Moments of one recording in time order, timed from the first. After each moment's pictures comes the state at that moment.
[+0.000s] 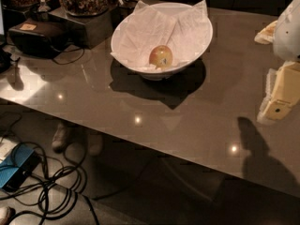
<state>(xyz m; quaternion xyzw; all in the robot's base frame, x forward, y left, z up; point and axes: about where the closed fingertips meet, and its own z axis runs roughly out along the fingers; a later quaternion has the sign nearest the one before) 0.438 -0.217 0.976 -0.60 0.78 -0.03 0.16</state>
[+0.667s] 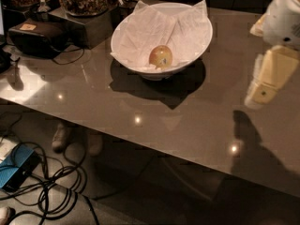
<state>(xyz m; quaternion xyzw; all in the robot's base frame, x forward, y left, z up) 0.460 -0.207 0.984 -0.58 0.80 -0.03 0.16</state>
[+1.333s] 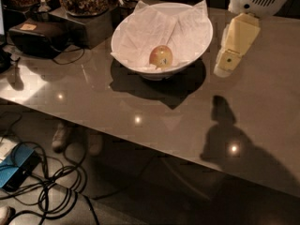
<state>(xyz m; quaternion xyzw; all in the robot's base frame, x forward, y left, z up) 0.517 -0.166 1.009 -0.57 0.81 -0.03 0.16</state>
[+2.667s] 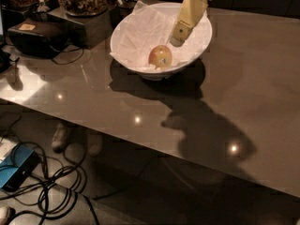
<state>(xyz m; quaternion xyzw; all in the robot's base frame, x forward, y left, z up) 0.600 -0.099 1.021 -0.53 0.82 0.00 0.21</state>
